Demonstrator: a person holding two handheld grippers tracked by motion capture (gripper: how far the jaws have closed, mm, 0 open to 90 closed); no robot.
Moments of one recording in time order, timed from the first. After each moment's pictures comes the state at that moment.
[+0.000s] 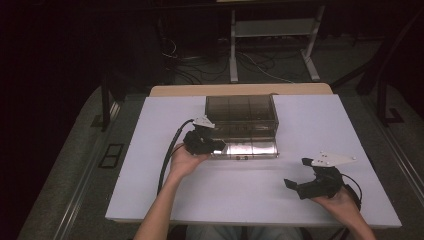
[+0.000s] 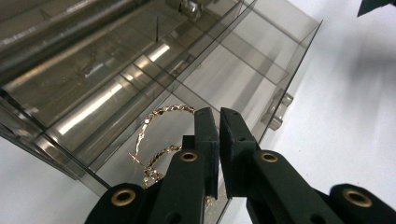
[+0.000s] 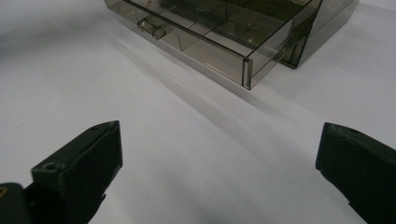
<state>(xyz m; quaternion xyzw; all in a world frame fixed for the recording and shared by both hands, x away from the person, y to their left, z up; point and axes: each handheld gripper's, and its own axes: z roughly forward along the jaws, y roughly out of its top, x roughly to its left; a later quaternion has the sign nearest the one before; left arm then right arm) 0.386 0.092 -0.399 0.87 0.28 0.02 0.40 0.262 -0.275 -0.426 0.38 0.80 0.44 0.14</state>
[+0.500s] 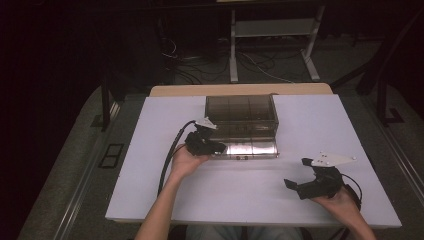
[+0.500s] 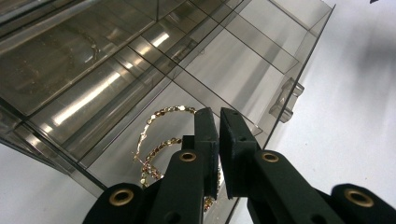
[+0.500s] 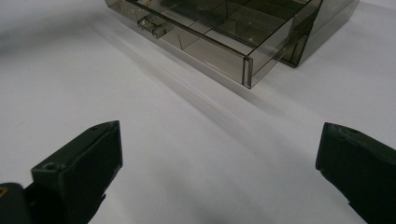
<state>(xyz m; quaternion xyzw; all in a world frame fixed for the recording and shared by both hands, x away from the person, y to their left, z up) 0.389 0.090 -0.405 0.87 0.29 0.01 0.39 0.262 -0.275 -0.426 0.38 0.80 0.44 0.14</state>
